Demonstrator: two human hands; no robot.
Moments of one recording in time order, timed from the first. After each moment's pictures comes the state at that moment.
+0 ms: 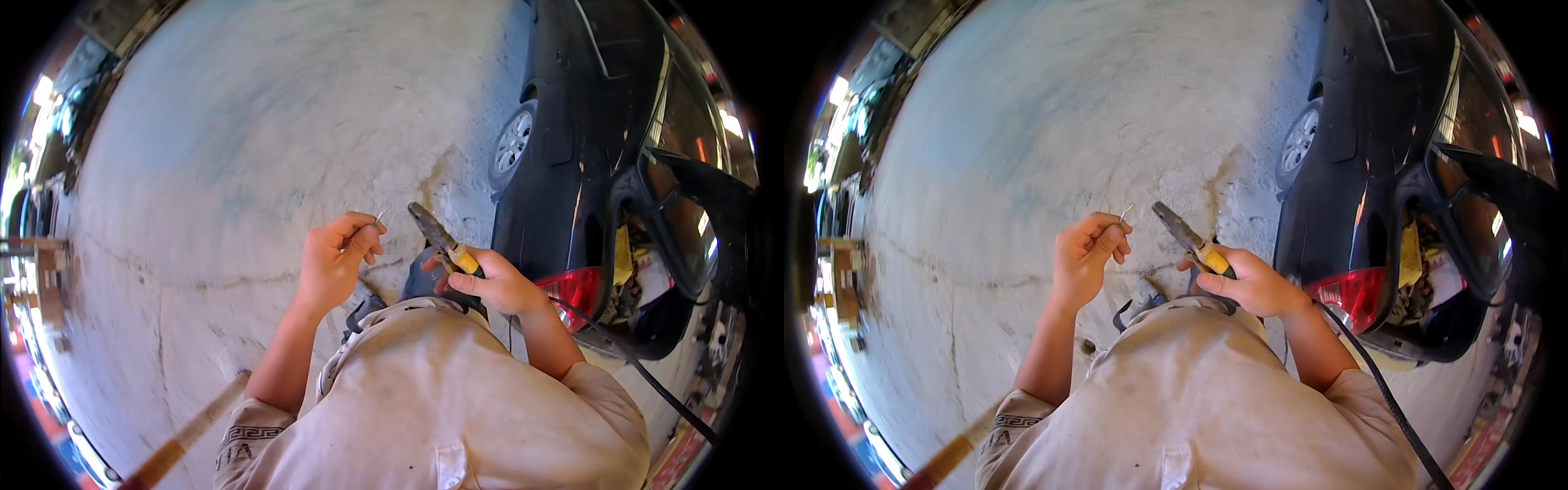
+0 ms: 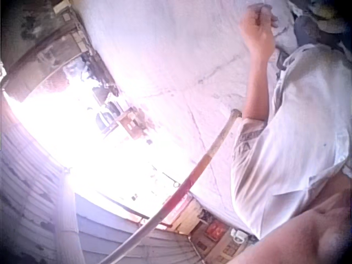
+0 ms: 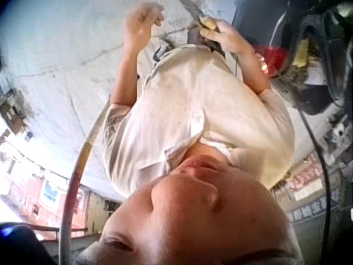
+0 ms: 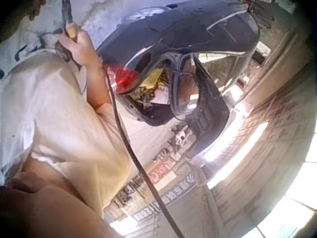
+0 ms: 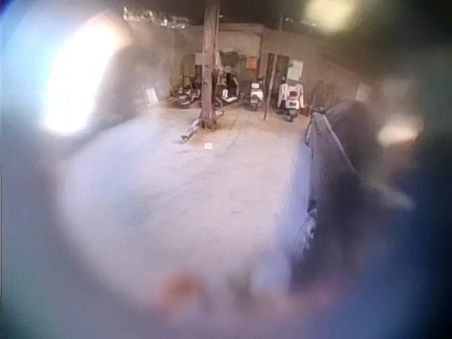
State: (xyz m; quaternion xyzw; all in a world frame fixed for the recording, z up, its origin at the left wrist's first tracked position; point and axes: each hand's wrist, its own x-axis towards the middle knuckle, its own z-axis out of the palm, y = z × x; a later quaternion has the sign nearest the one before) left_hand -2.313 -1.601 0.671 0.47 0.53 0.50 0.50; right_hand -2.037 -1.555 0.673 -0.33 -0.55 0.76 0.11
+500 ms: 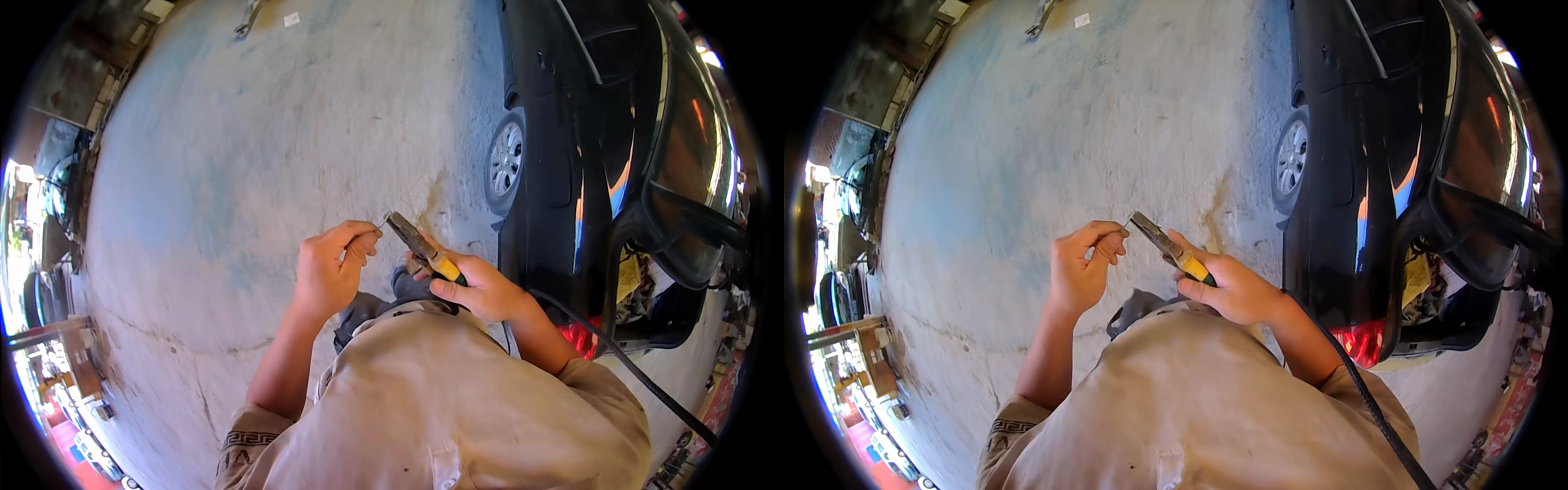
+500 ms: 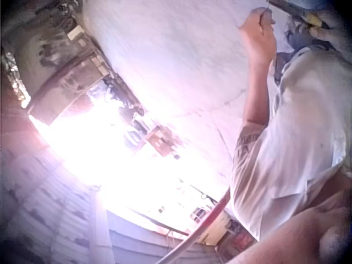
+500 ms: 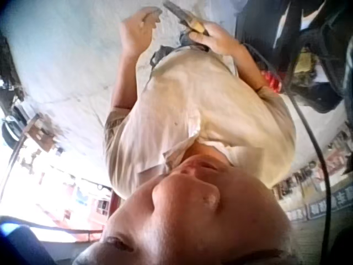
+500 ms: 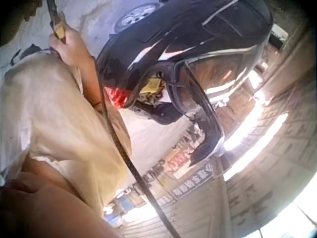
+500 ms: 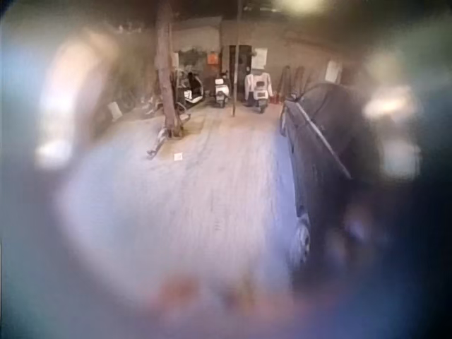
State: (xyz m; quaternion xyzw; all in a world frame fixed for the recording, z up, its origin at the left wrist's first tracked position) left_hand -2.317 -1.329 0.701 0.62 0.54 0.39 0.42; right_hand -2.058 -1.337 0.675 -0.34 -0.60 0.70 0.20
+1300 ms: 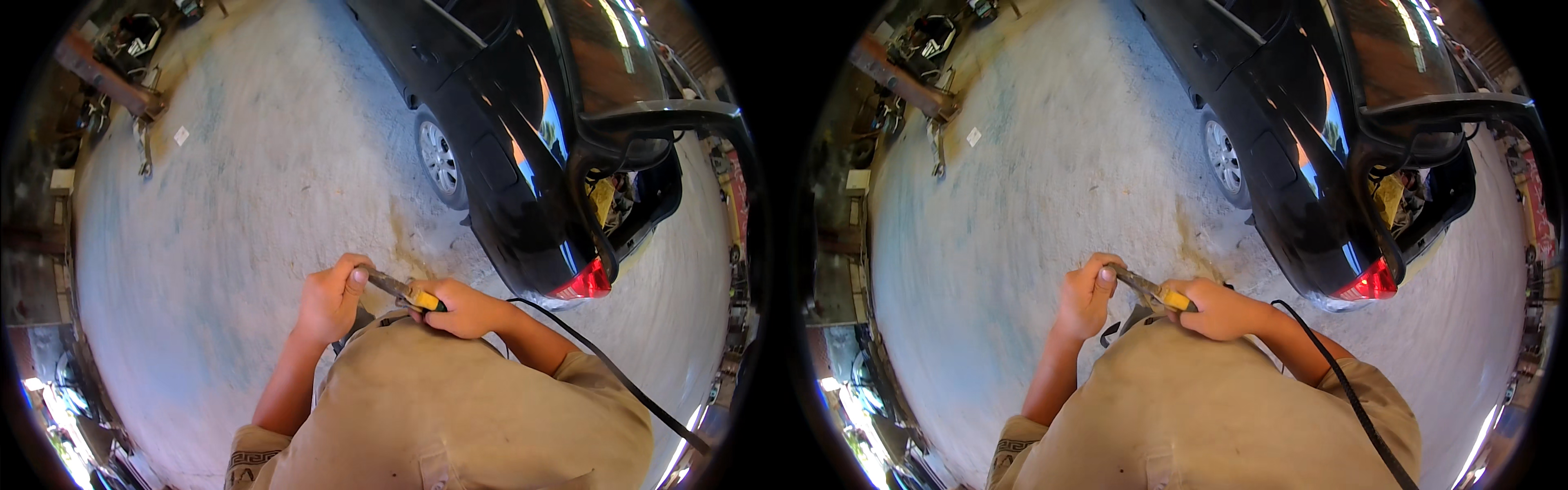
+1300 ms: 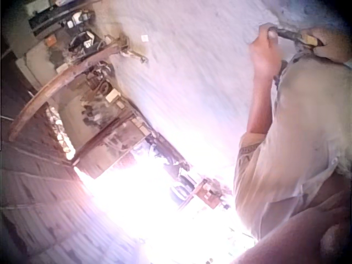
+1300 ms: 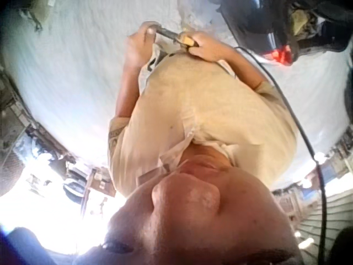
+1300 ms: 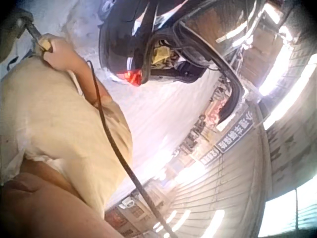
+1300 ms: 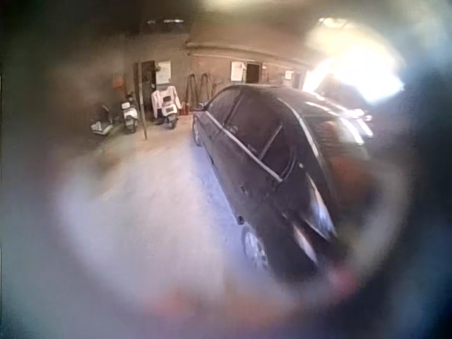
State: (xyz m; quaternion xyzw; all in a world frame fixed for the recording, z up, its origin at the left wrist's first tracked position) left_hand -2.301 -1.158 0.704 0.78 0.35 0.22 0.46; right_hand -2.073 -1.273 0.705 -0.48 -0.58 0.59 0.29
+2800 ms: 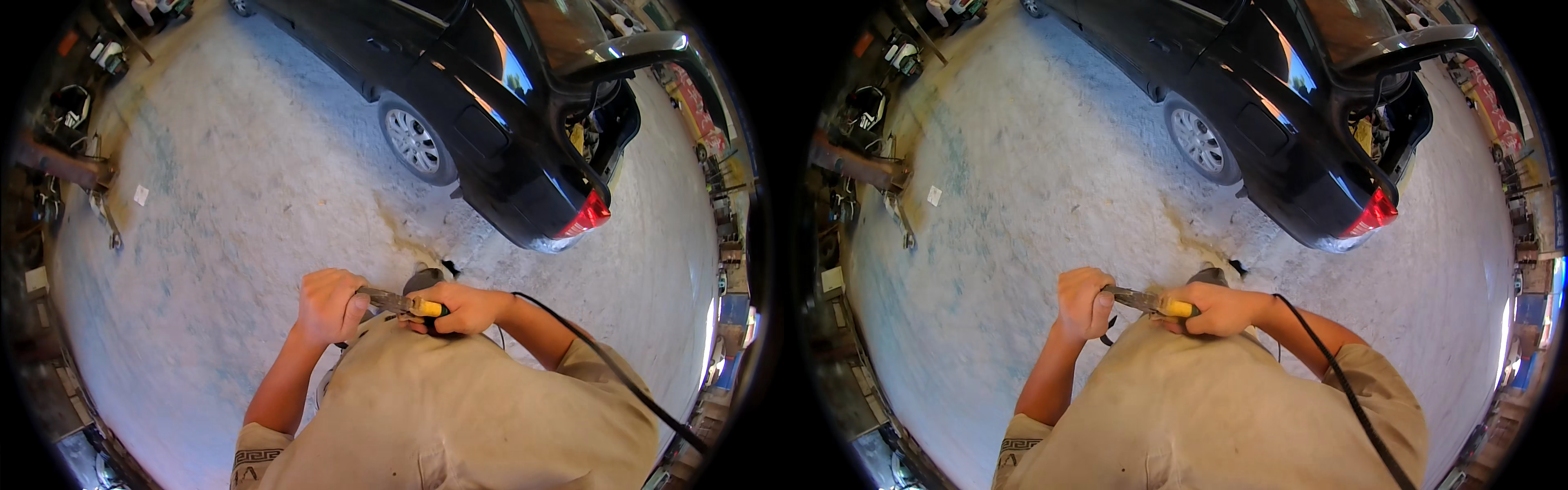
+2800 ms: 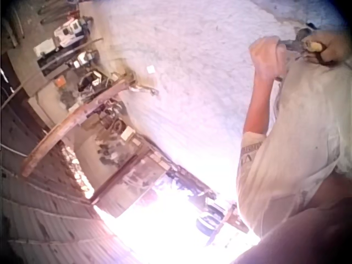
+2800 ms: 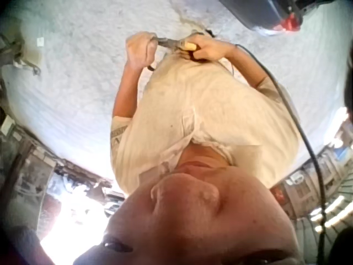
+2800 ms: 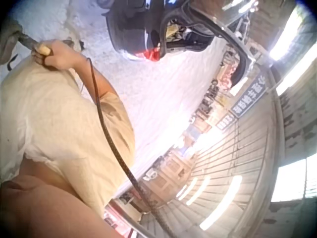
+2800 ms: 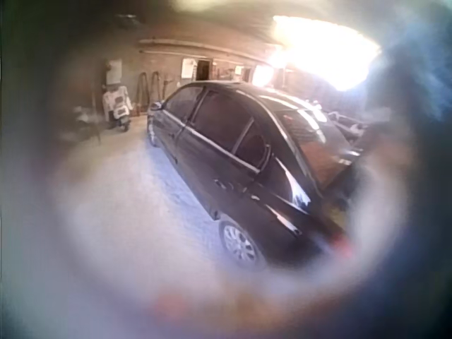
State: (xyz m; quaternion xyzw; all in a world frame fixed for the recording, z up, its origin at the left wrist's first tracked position) left_hand -2.406 -1.035 0.661 0.85 0.00 0.36 0.38; right_hand -2.214 -1.219 0.694 -0.46 -0.46 0.67 0.35
